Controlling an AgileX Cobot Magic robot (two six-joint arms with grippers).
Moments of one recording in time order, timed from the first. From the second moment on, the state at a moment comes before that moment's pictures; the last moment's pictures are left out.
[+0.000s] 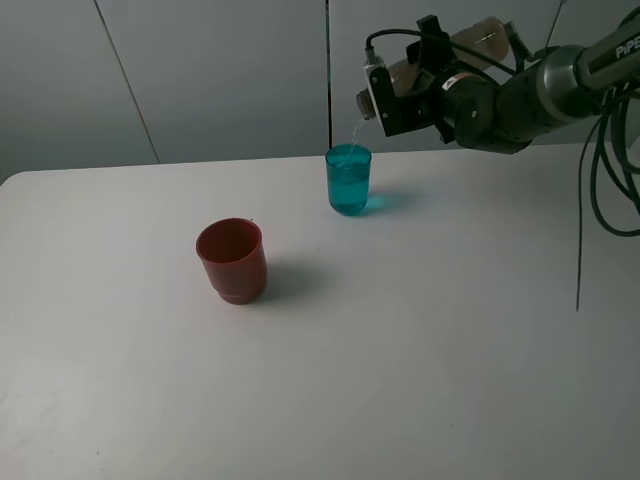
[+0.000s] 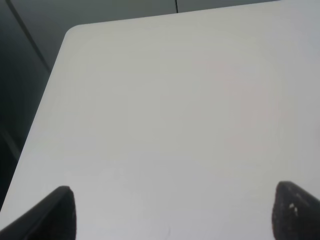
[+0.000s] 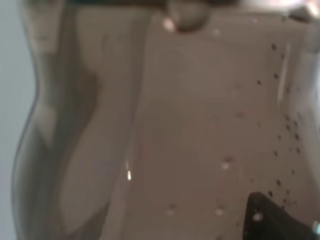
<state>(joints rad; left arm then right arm) 0.14 0.00 -0.51 0.01 1.09 0.12 0.33 2.13 -1.23 0.30 -0.65 -2.09</state>
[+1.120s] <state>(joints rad) 0.14 0.00 -0.51 0.01 1.09 0.12 0.33 2.16 -1.20 0.19 -0.71 -2.09</state>
